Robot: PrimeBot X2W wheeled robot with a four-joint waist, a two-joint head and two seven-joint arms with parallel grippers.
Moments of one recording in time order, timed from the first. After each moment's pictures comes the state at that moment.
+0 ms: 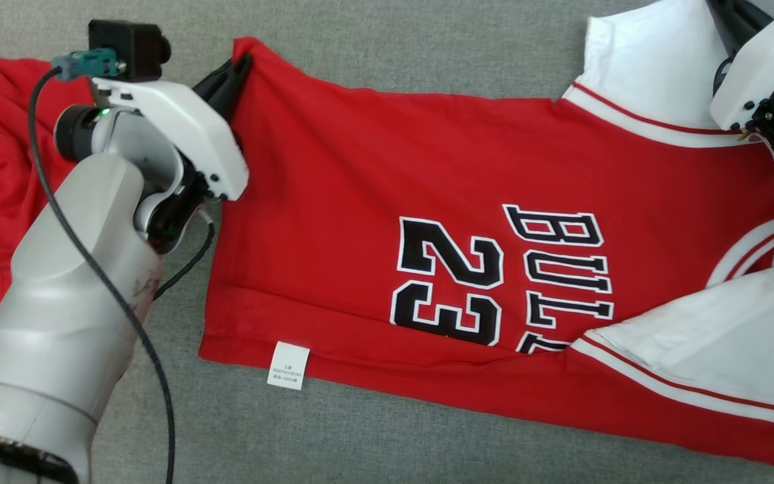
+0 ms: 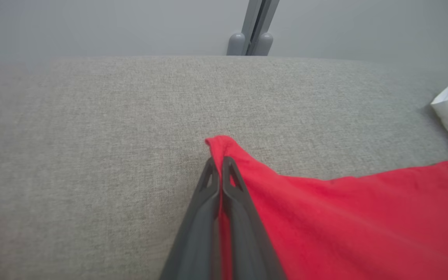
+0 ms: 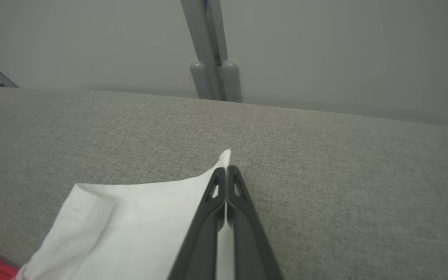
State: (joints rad) left arm -1.00 0.21 -0.58 0.82 -0.79 -0.13 0.07; right arm -1.13 -0.37 0.53 0.87 0.66 0.13 0.11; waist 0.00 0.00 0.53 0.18
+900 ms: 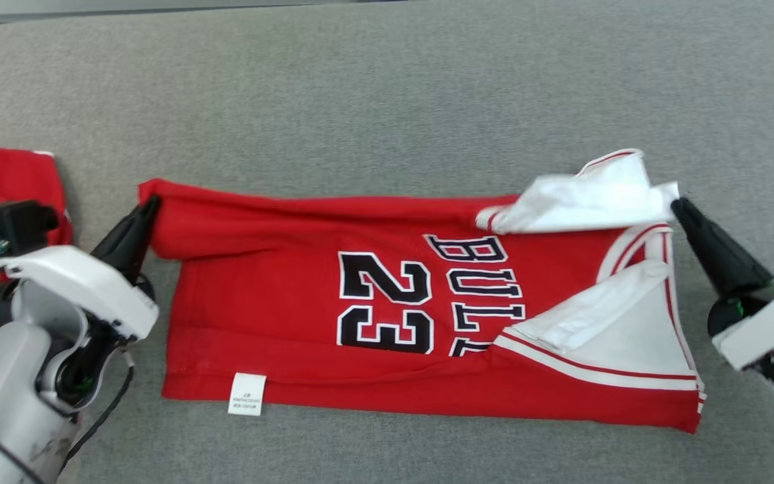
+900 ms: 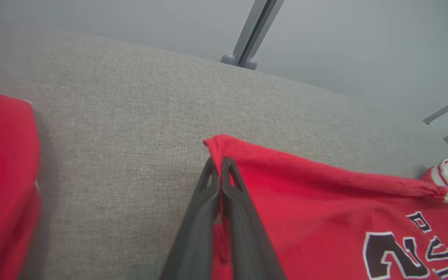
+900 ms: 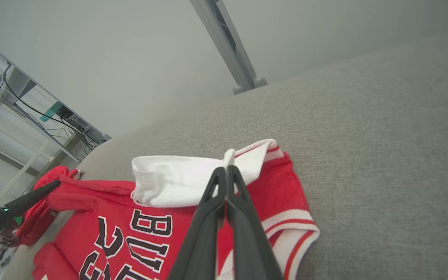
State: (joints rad) left arm -0.54 0.47 -0.48 0.42 -1.01 -0.07 0.02; right arm -0.41 -0.62 0.49 0.14 1.14 0.13 -0.09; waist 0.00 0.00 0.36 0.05
